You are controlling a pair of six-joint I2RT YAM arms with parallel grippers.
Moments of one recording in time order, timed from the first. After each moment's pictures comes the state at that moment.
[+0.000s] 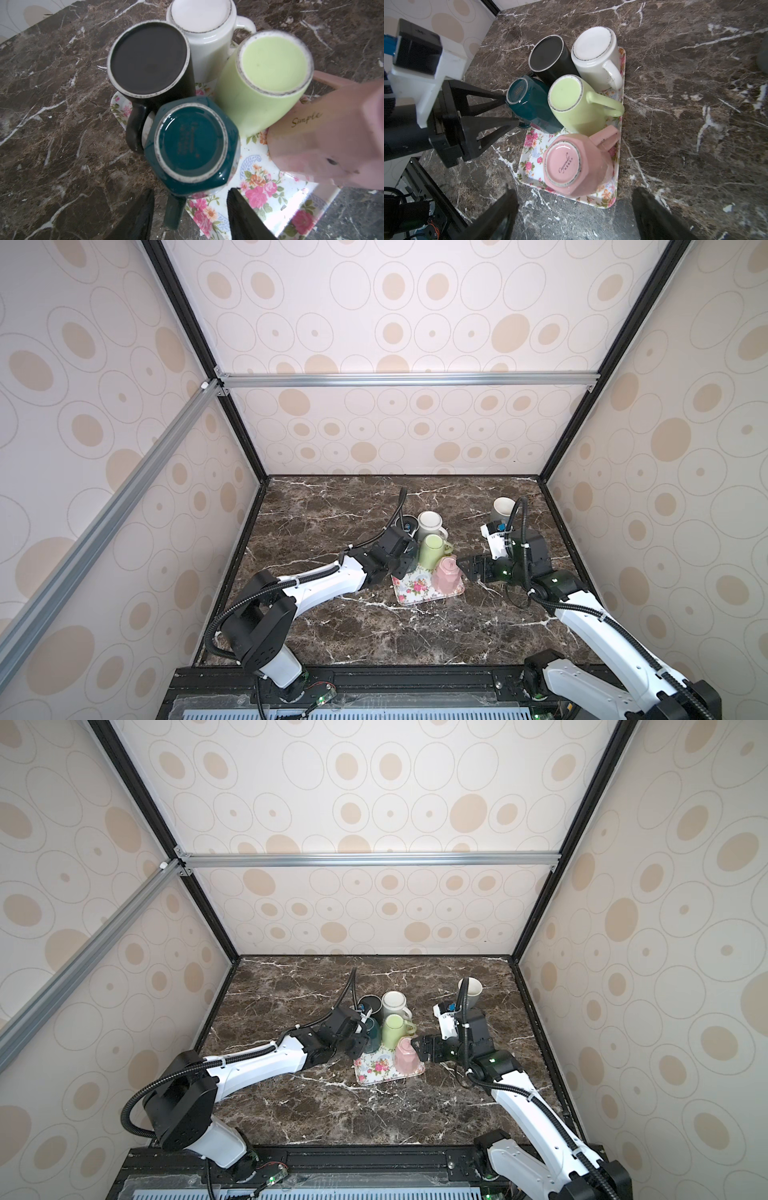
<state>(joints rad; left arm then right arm) -0.79 1.58 1.01 -0.27 -0.23 -0.11 0.32 0.96 0.70 -0.44 -0.32 0.26</state>
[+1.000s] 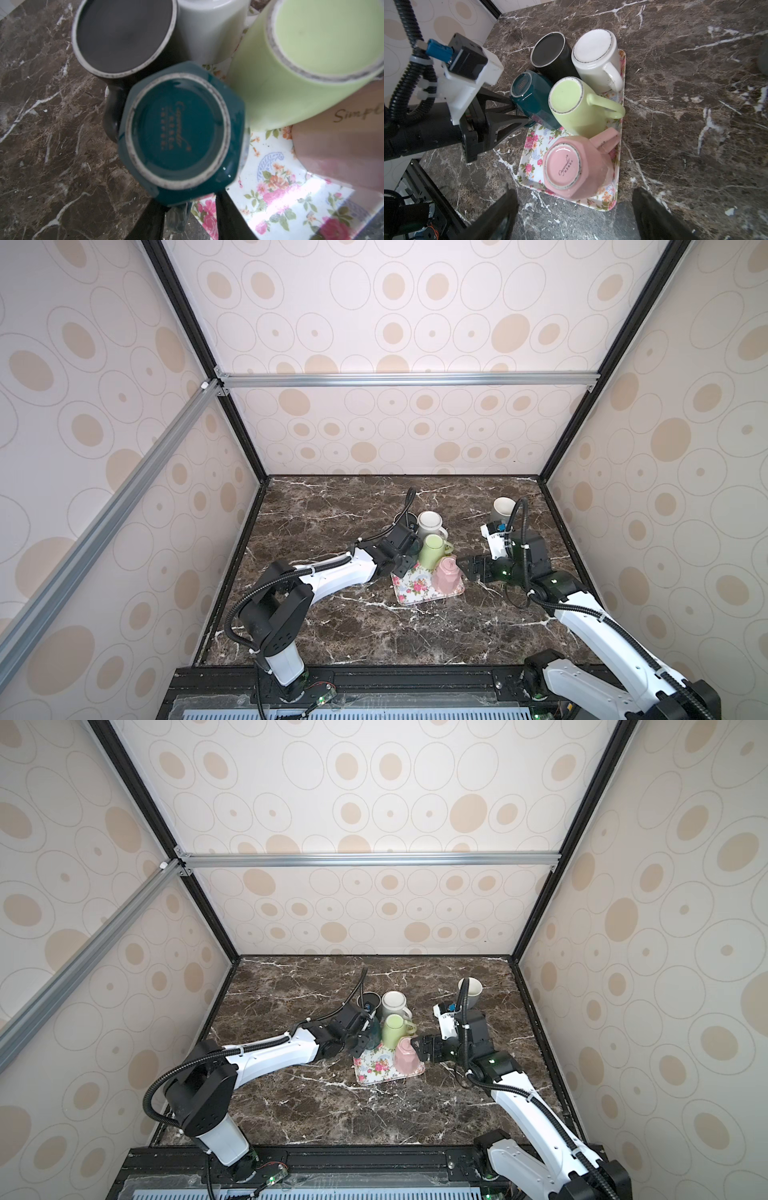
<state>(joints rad) -0.78 1.70 1.11 -0.37 -0.24 -0.09 0.32 0.96 0.69 -0.42 -0.32 0.27</state>
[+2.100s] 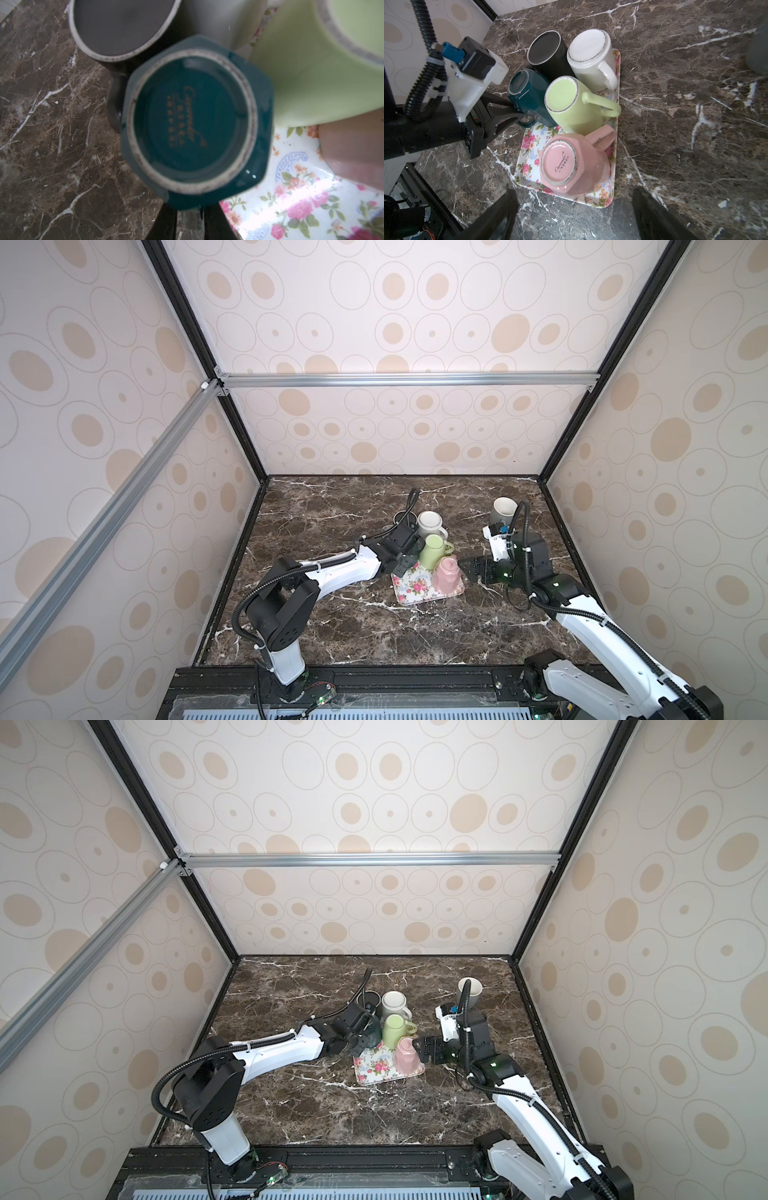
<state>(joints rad) -0.79 1.75 1.15 -0.44 -0.31 -0.09 0.32 0.93 0.67 -0.42 -0.29 0.28</state>
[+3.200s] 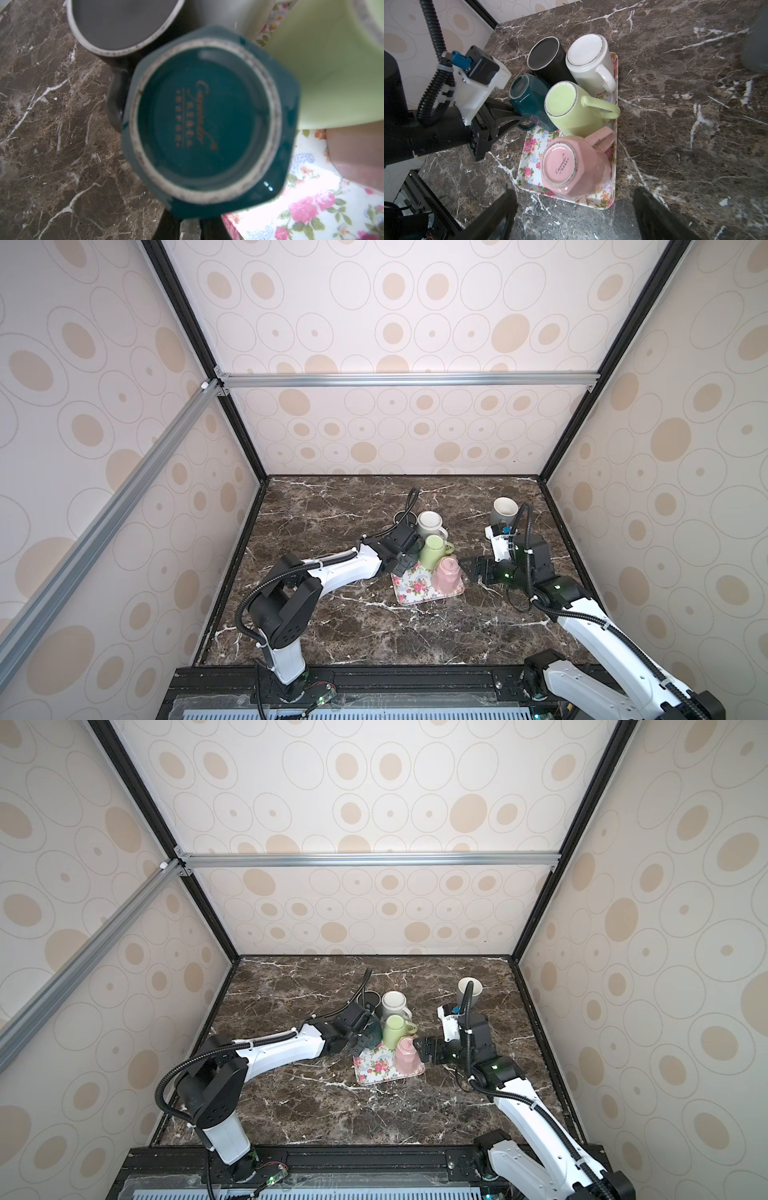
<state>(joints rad) -0.79 1.75 1.16 -0.45 -0.30 -0.11 0.32 0.91 0.66 -0.40 -0.29 0.32</state>
